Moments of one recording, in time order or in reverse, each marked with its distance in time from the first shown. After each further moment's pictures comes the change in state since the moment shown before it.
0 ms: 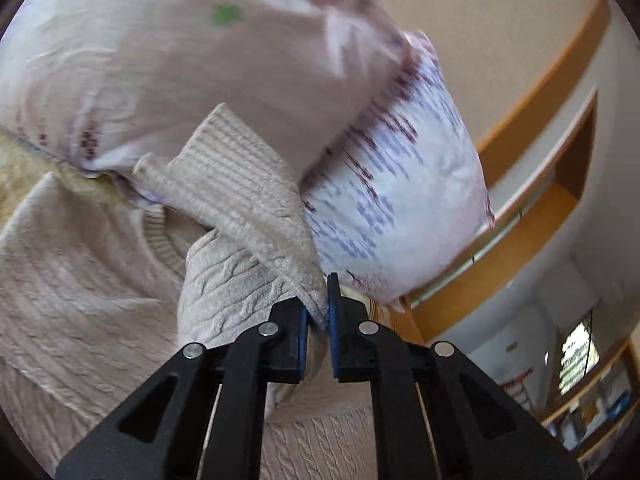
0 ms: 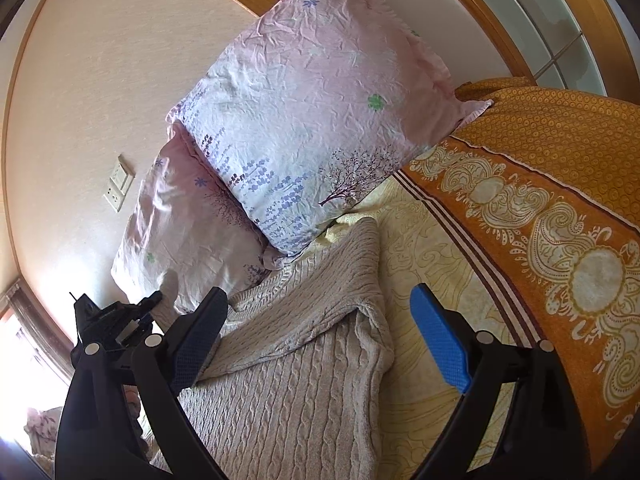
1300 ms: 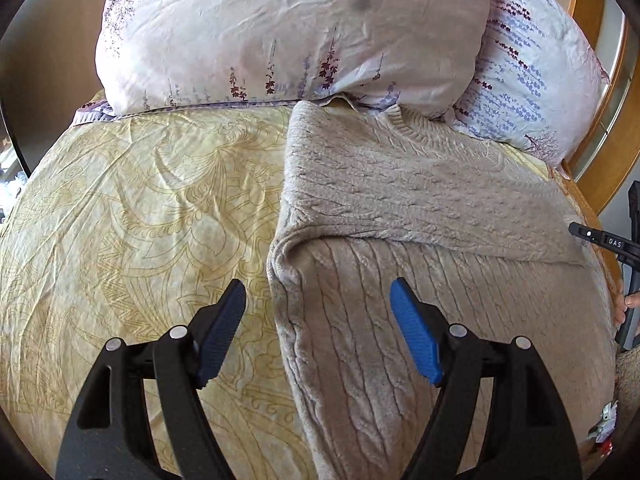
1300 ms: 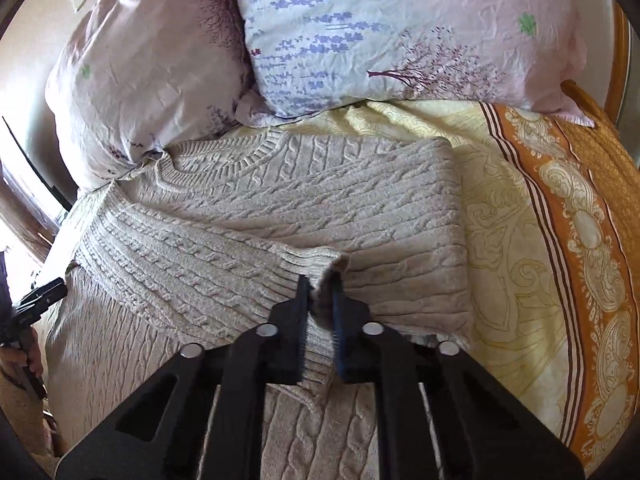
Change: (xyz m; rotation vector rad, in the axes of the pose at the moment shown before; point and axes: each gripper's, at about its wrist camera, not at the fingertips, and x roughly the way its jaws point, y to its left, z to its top) left arm -0.130 0.112 -0.048 0.240 0.250 0.618; right arm 0.133 0.068 -0.024 -0.432 0.554 -0.253
